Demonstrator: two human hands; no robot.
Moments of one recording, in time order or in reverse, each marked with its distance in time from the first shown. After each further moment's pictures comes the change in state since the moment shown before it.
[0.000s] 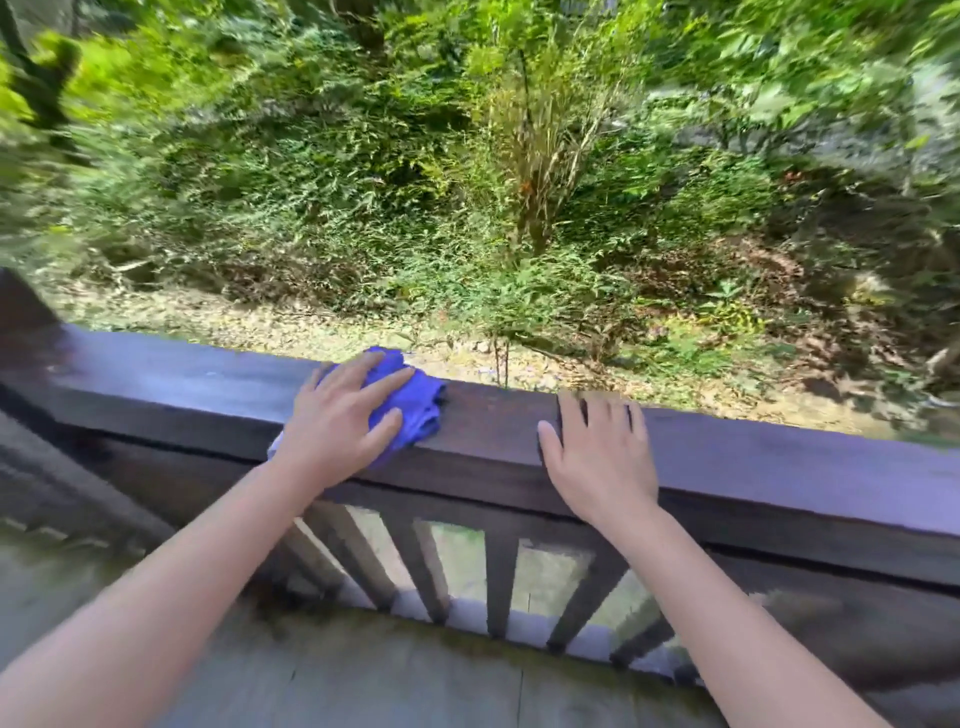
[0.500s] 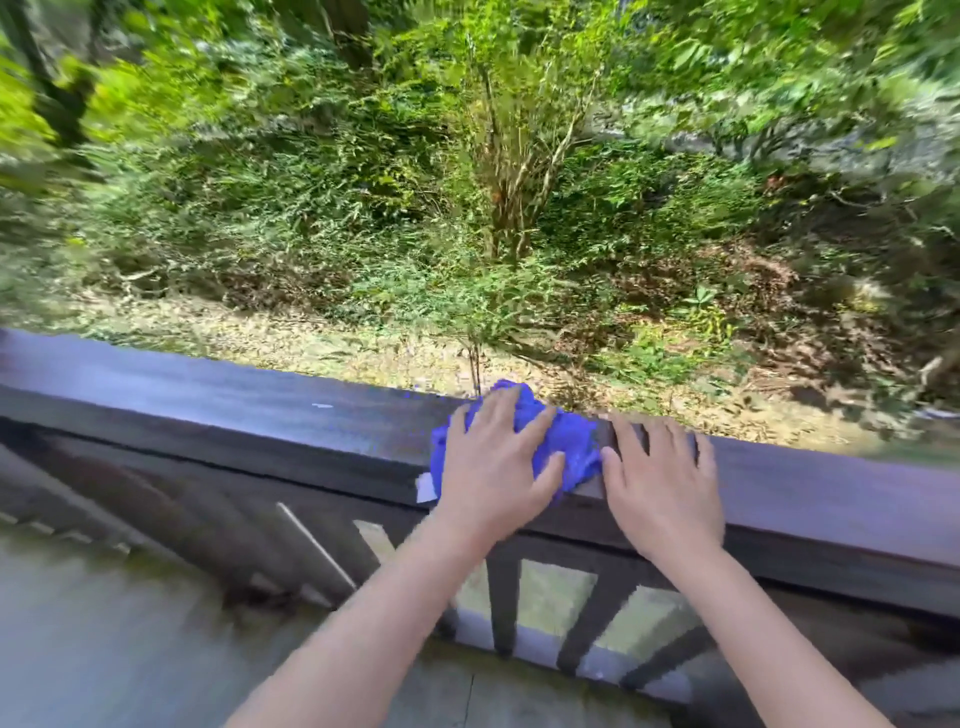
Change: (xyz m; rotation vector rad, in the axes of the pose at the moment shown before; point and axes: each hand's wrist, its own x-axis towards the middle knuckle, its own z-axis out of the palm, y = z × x) left_hand 0.017 0.296 0.060 -0.027 0.044 0.036; right_hand -0.043 0.195 -0.023 -0.031 0.063 0.070
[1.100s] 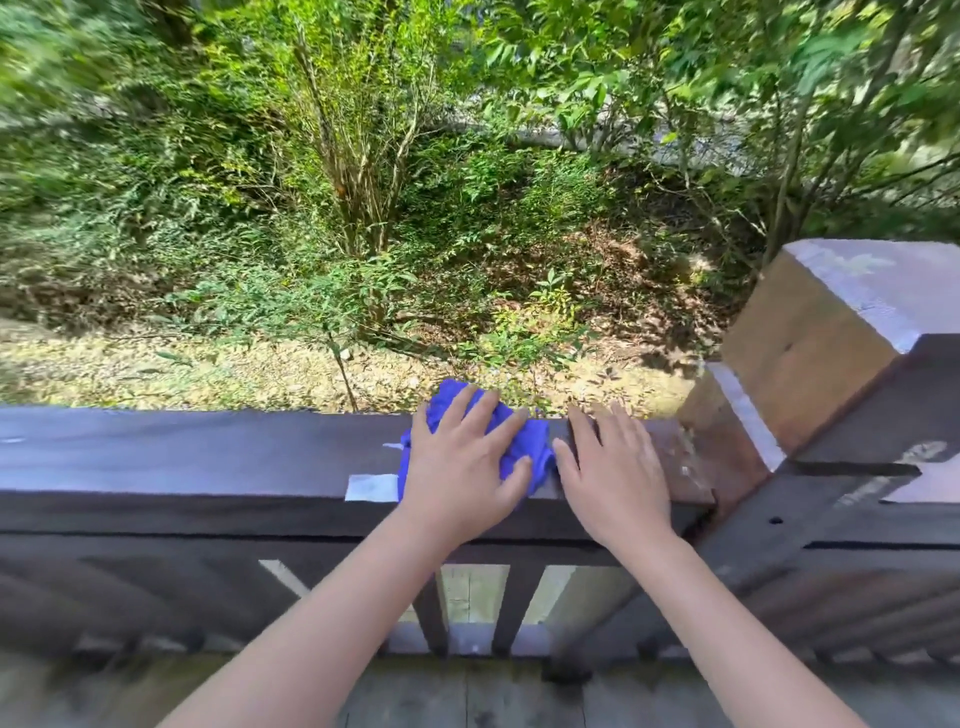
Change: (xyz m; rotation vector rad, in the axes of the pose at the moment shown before) left_hand 0.037 0.204 0.041 -0.026 -0.112 0.164; right_hand -0.023 0.204 -0.030 0.046 -0.034 0.115
